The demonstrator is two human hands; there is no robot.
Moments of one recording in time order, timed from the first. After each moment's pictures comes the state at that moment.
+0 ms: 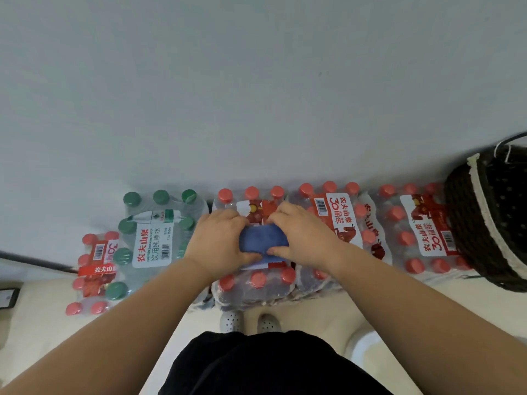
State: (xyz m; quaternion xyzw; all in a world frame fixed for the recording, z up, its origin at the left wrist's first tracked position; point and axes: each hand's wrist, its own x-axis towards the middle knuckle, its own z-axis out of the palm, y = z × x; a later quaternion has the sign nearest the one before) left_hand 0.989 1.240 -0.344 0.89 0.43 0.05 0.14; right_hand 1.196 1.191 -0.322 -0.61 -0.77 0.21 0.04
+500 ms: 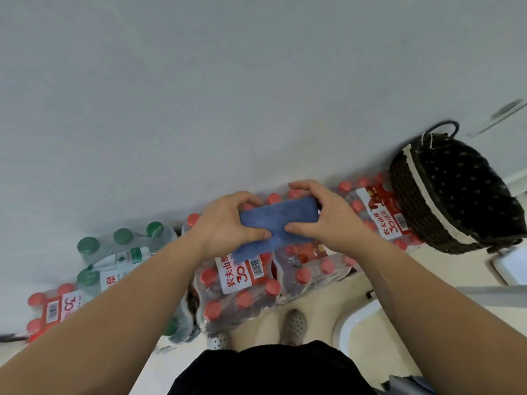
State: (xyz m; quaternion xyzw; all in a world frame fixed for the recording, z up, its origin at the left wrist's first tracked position) left_hand 1.044 1.289 -0.286 0.81 0.34 0.09 0.47; right_hand 1.244 1.165 -0.255 -0.74 -0.51 0.32 0.29
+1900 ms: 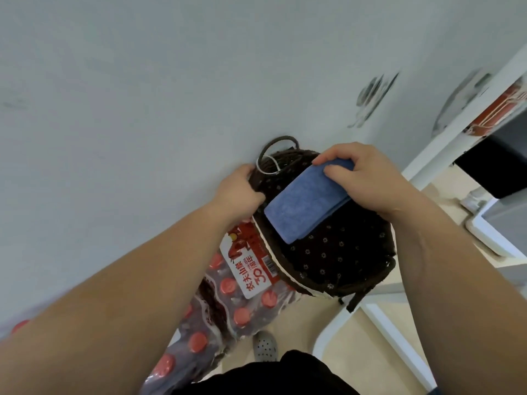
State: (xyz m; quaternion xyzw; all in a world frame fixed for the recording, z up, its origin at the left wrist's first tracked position) left_hand 1.477 1.219 -0.264 0.79 0.39 0.04 0.47; right_hand 1.628 1.048 -0.200 -0.82 -0.43 0.16 0.36
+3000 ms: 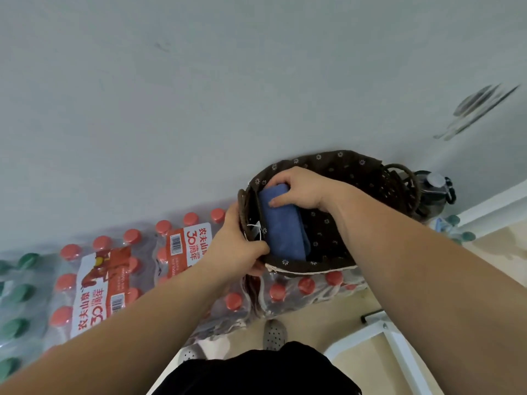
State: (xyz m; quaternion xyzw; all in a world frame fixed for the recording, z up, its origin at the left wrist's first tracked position) left_hand 1.325 1.159 -0.278 0.58 0.51 0.13 0.62; right_hand 1.541 1.193 -0.297 -0.68 -0.59 0.40 0.18
